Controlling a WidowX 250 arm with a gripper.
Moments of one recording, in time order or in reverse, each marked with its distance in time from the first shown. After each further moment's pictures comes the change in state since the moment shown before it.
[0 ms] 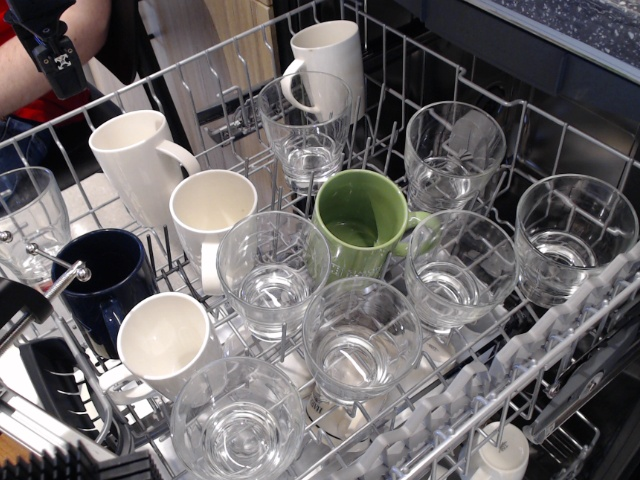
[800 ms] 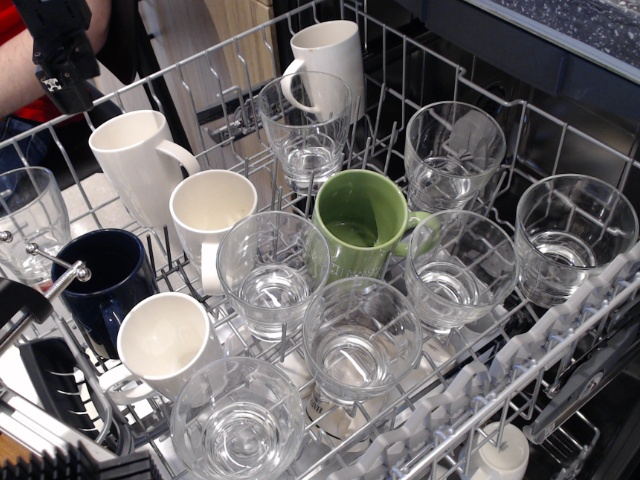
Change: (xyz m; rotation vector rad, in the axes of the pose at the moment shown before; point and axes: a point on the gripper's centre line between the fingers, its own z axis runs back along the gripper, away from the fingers) arm 0.005 0.004 -0.026 -0.070 -0.057 -0.513
